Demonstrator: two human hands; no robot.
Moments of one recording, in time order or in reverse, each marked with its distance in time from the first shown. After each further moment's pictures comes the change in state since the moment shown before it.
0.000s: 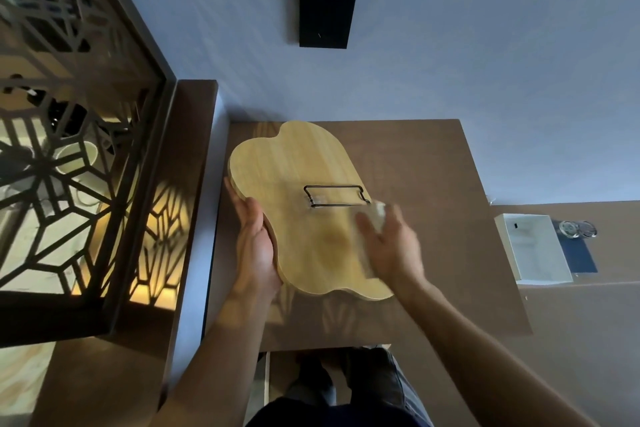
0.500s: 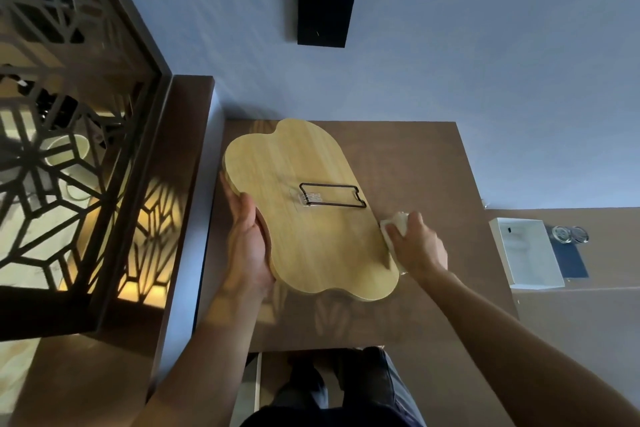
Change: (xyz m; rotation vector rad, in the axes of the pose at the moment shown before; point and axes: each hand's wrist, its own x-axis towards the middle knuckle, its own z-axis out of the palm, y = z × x) left_hand 0.002 -0.002 -0.004 -0.013 -0.011 -0.073; right_hand 0.048 0.070 -0.013 -0.353 0.012 0.148
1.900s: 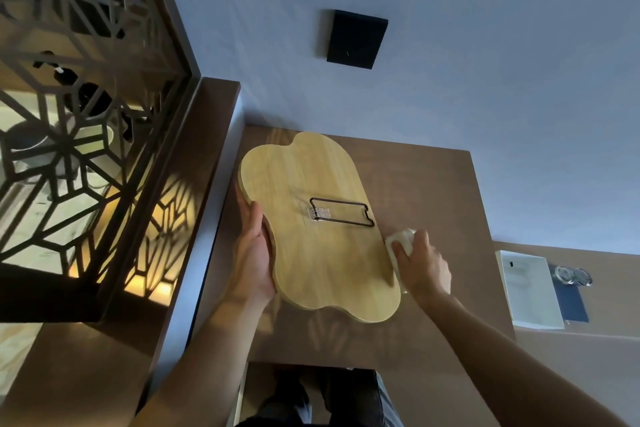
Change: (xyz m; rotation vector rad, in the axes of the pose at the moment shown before) left_hand 0.006 -0.010 -0.011 -0.116 -0.037 0.004; right_hand 0.004 -0.003 0.002 -0.025 0.034 -0.099
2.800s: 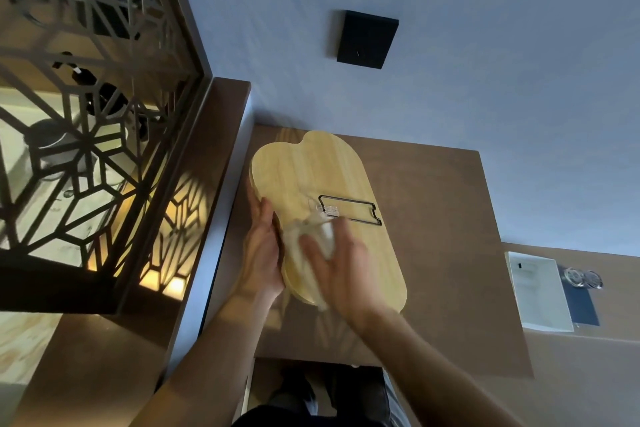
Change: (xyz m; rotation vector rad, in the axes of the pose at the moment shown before) left_hand 0.003 0.005 0.004 -0.143 0.034 -0.075; right_hand -0.097 -0.133 -0.002 0.387 -0.056 -0.428
